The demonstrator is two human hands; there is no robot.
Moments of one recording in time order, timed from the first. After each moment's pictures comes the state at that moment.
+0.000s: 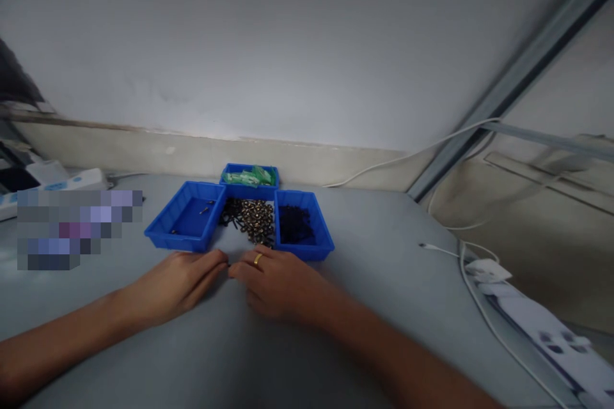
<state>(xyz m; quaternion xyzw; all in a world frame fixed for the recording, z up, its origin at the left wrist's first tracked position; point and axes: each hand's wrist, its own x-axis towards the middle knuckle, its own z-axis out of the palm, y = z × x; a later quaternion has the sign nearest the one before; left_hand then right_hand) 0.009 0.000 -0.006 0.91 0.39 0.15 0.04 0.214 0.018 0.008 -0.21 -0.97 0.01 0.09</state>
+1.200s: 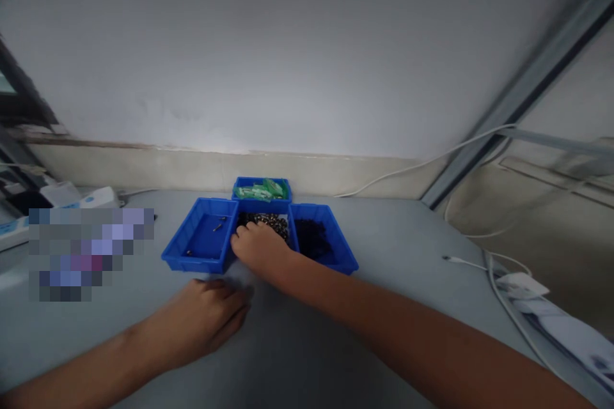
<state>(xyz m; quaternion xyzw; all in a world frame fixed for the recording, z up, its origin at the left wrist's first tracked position) 0.009 0.002 -0.013 0.93 0.35 0.06 -0.02 0.141 0.087 0.000 -0.28 -0.94 -0.19 0.02</state>
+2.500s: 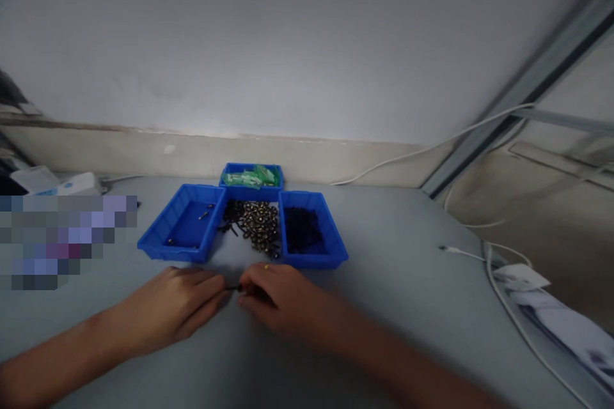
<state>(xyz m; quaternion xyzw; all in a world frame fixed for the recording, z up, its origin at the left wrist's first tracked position) 0.007 0.004 -0.006 0.92 0.37 0.07 0.04 0.211 0.022 0.004 -0.36 -0.88 0.29 0.12</state>
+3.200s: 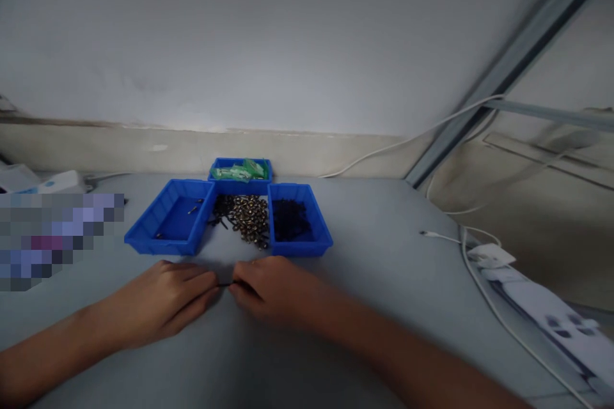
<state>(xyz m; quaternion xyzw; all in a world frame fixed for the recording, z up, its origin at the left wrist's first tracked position) 0.010 0.002 -0.006 0.94 0.33 0.08 0.05 0.213 0.020 0.002 -0.33 -0.92 0.20 0.07</state>
